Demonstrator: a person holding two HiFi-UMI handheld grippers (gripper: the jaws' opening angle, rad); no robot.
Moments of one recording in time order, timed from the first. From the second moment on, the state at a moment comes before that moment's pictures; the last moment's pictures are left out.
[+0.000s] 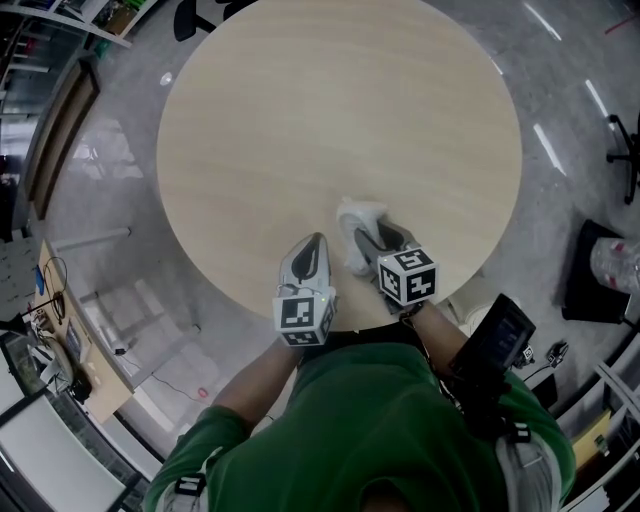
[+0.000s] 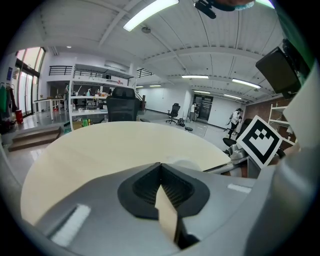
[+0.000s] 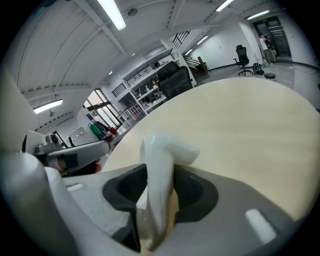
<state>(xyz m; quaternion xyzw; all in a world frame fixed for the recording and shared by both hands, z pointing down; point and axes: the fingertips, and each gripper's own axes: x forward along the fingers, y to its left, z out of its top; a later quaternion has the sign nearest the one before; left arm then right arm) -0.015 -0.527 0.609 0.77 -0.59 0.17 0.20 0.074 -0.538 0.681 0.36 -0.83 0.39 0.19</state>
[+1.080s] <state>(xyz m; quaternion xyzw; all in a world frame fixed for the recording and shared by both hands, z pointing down) -0.023 -0.526 0.615 0.76 -0.59 0.18 0.20 0.086 -0.536 0.694 0.33 -0.82 0.40 0.25</state>
